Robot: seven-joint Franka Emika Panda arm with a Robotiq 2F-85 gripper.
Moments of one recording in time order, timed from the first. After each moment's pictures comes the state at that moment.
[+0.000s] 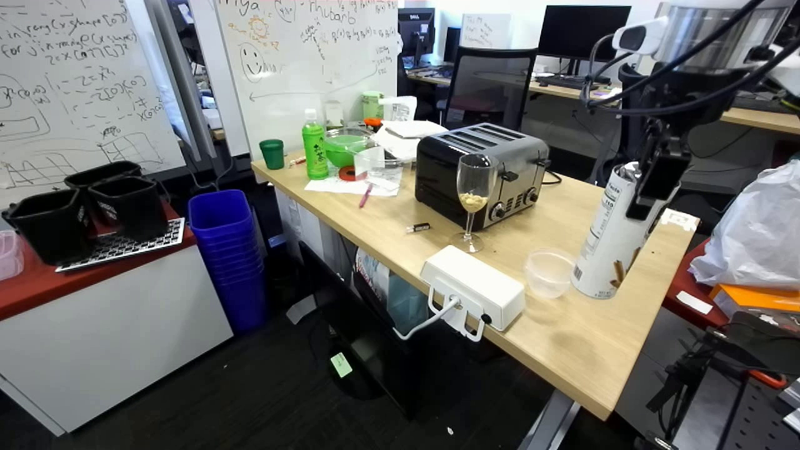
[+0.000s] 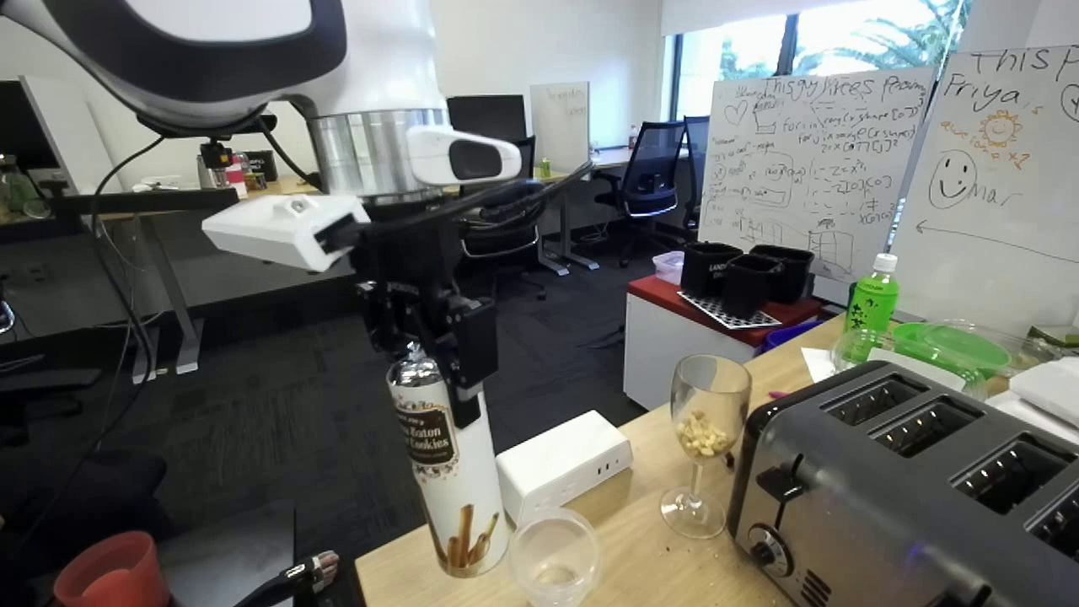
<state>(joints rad) 0.11 -0.54 0.01 -2.73 -0.13 2.21 -0.23</state>
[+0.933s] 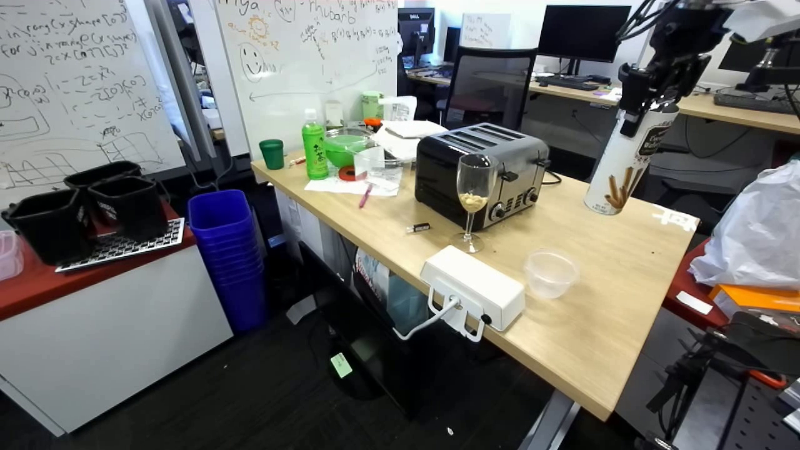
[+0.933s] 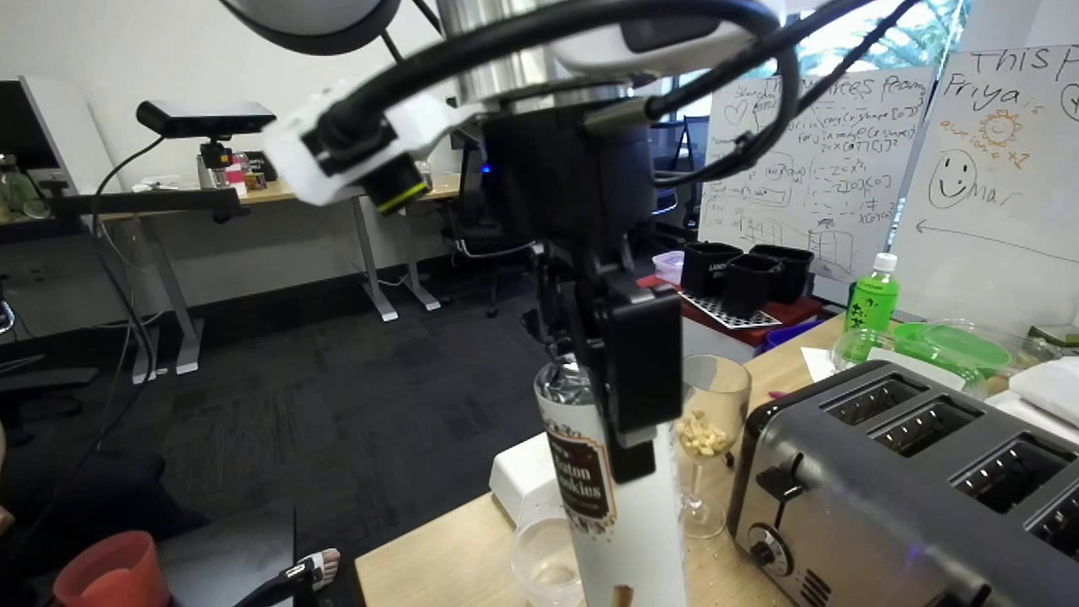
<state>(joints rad) -0.14 -0.40 -0.08 -2.50 -0.21 2.20 0.09</state>
